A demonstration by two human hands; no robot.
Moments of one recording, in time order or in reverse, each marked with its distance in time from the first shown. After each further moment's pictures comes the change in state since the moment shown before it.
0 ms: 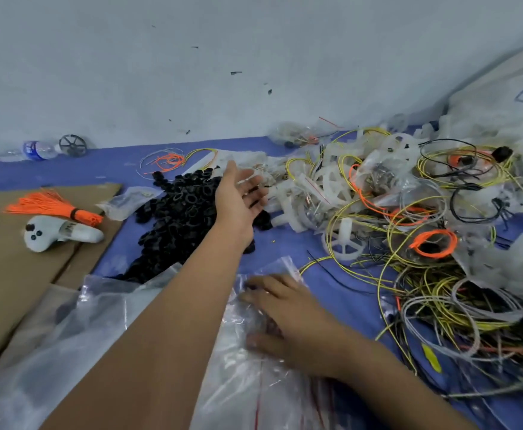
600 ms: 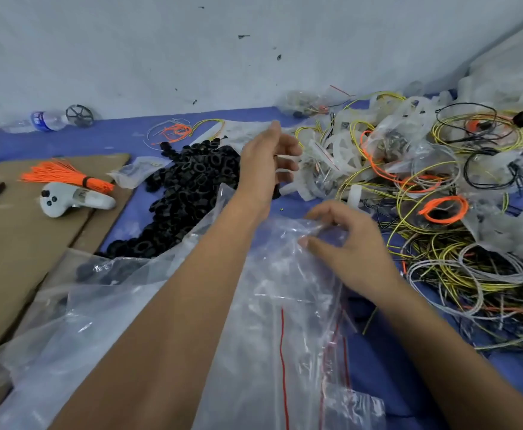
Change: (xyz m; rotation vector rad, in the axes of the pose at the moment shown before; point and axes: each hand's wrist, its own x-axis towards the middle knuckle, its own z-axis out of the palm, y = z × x) left_hand -0.039 -0.001 0.011 0.350 -0.225 0.207; right_hand -0.015 0.034 -0.024 0.607 0.614 0.238
